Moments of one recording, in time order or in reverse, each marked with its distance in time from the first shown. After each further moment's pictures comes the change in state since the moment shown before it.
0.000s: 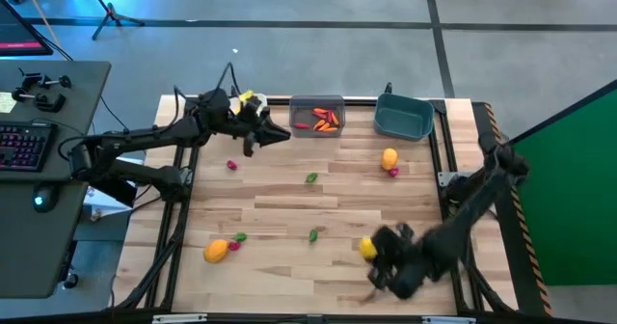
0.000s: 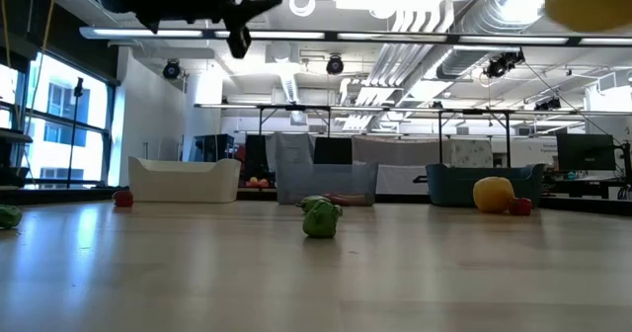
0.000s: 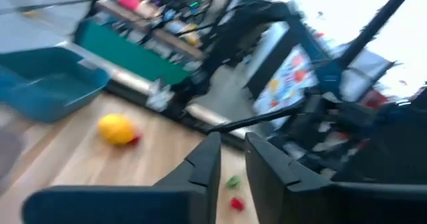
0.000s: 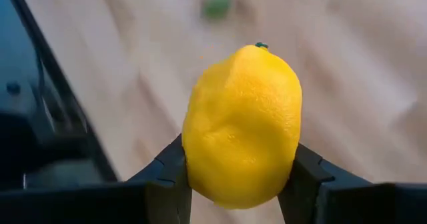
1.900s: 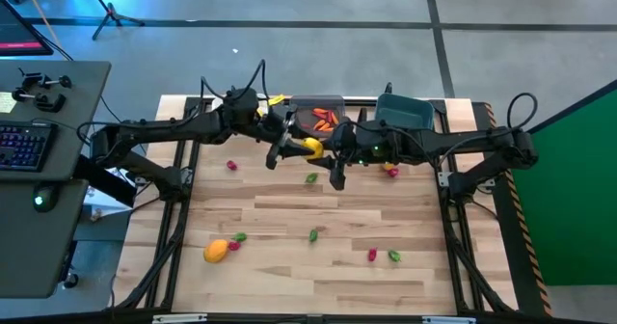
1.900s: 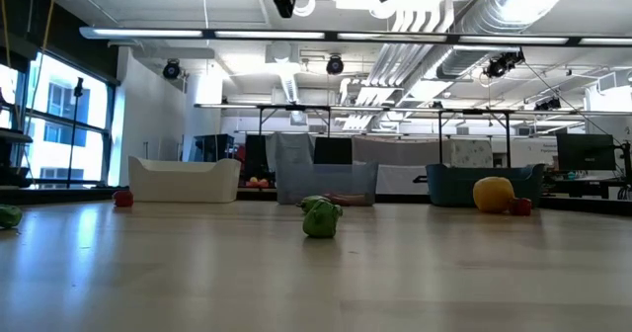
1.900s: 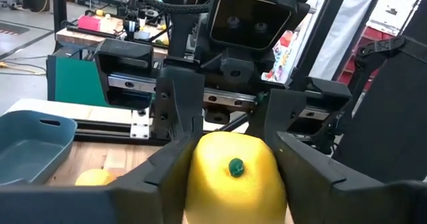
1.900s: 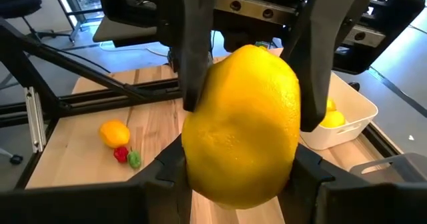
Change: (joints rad) left arm -0.192 0.214 0.336 -0.169 -0.079 0.307; right arm -0.812 -0.191 -0.001 0.708 -0.305 -1.308
